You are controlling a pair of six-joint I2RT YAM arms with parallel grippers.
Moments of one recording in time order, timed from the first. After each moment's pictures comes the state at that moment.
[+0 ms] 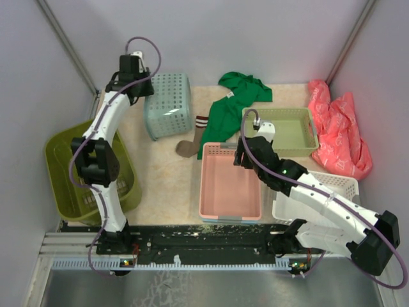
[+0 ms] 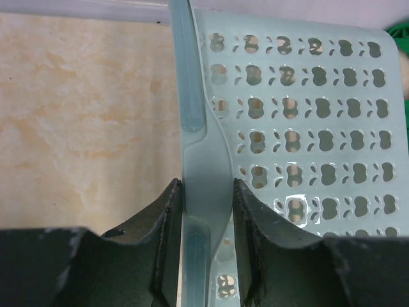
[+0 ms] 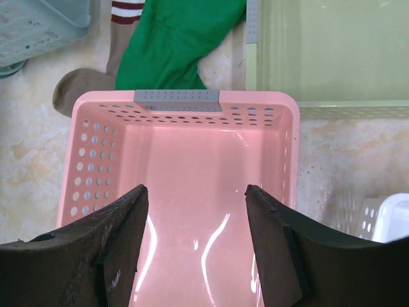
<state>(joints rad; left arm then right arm) -0.19 2.03 1.97 -0.54 -0.15 -0.19 0.78 1.04 0.87 -0.45 0.49 0.60</state>
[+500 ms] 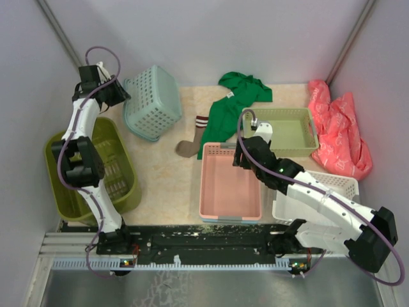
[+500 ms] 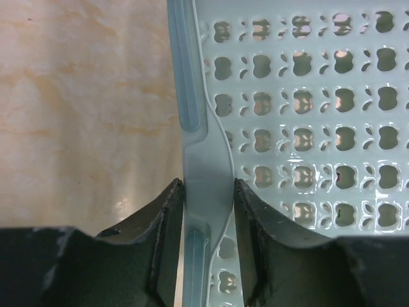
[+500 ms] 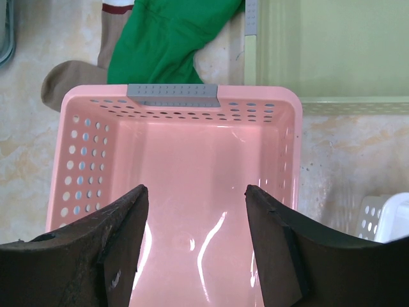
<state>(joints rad) 0.13 1.98 1.80 -0.45 0.27 -0.29 0.78 1.07 0.87 -0.46 0.49 0.60</state>
